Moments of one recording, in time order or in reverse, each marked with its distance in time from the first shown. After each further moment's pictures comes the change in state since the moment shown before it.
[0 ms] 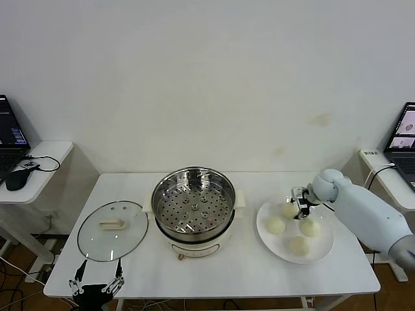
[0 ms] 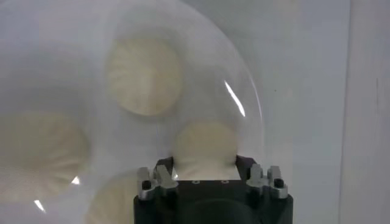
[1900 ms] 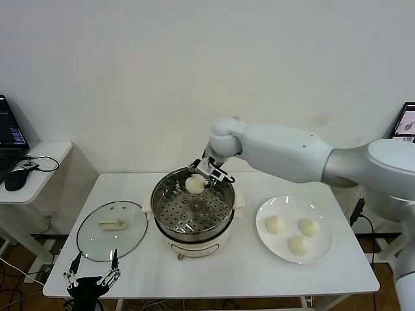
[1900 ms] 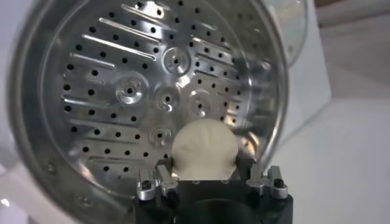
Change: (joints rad) left arm -0.012 0.011 -0.023 -0.030 -0.049 -0.032 0.005; right arm 0.569 0.519 -0.637 0.055 0.137 0.381 0.087
